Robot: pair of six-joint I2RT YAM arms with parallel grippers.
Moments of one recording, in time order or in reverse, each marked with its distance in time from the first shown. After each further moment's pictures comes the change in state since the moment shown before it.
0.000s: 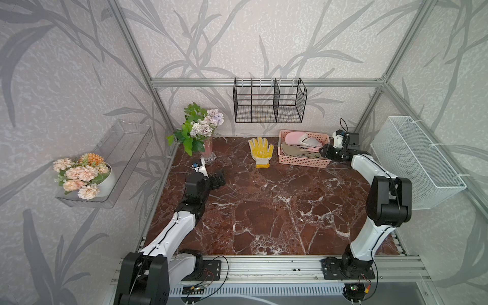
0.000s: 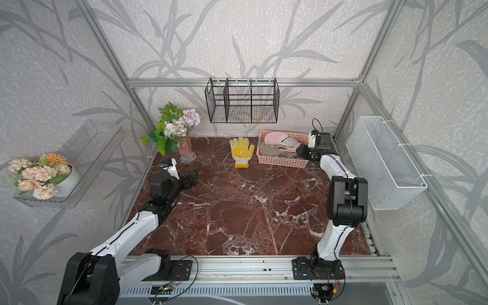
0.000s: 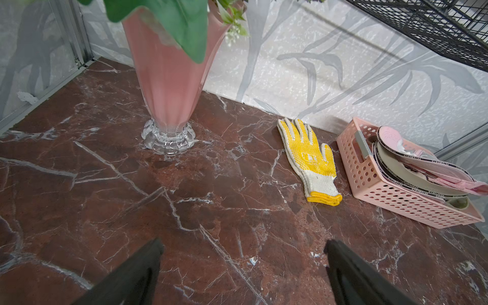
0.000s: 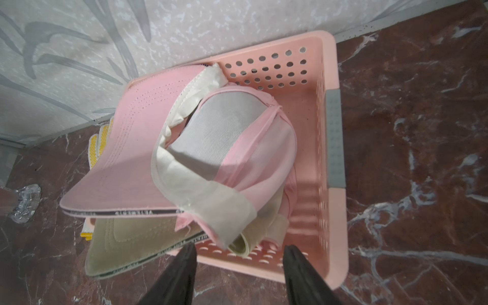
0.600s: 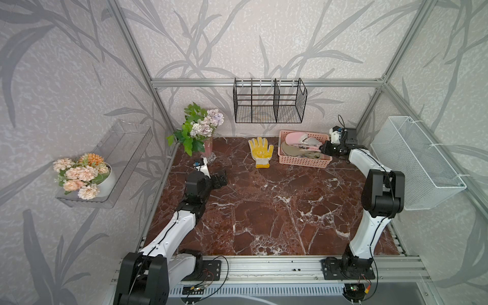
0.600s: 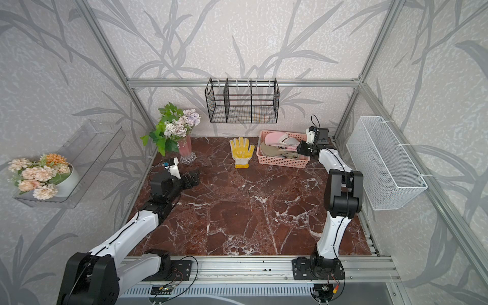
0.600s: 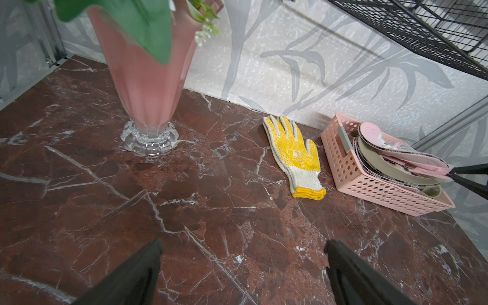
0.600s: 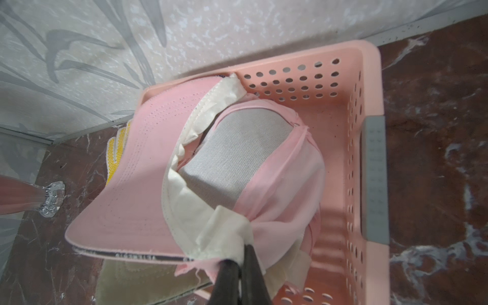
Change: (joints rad) left arm -0.034 0.001 0.017 -0.003 0.050 0.022; right arm 0.001 0.060 0.129 -0.054 -0.087 0.000
